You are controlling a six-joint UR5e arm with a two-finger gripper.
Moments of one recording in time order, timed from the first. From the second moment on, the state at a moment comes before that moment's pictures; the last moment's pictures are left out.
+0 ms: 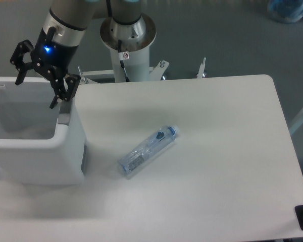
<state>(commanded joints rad) 2.24 -1.51 -1.67 -1.19 0.98 0.55</state>
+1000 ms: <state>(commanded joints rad) 2.58 -1.80 -1.61 -1.13 1.23 0.95</state>
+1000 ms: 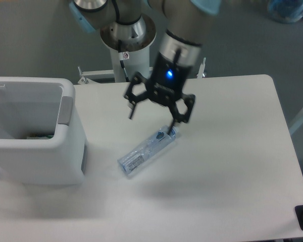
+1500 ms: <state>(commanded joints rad) 2.45 -1.93 -1.59 -1.15 1.46 1.02</state>
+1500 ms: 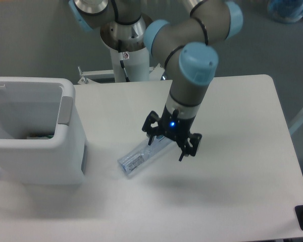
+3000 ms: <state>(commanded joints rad) 2.32 -2.06 -1.69 -1.07 1.46 0.96</state>
